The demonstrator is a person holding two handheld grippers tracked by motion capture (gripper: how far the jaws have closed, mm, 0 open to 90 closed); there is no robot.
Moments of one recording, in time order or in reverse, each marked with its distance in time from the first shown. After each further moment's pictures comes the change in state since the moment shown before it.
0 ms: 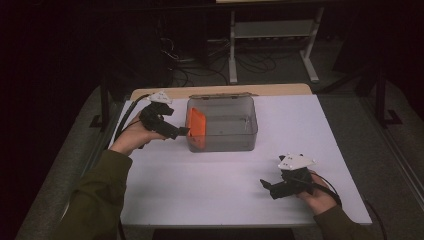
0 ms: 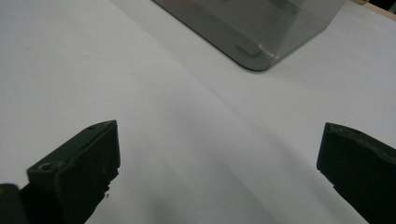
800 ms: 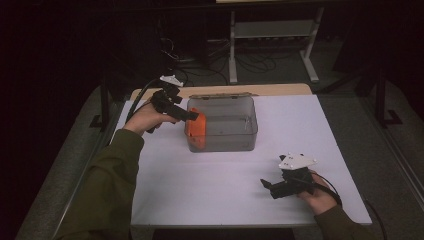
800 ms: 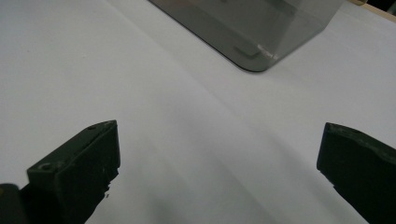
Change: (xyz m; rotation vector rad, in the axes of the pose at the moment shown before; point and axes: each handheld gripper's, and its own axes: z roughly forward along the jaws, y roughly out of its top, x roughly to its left) left arm 0.023 0.045 0.025 0.053 -0.023 -0.052; right arm -0.001 0.000 -0.001 -0.003 0.002 0.007
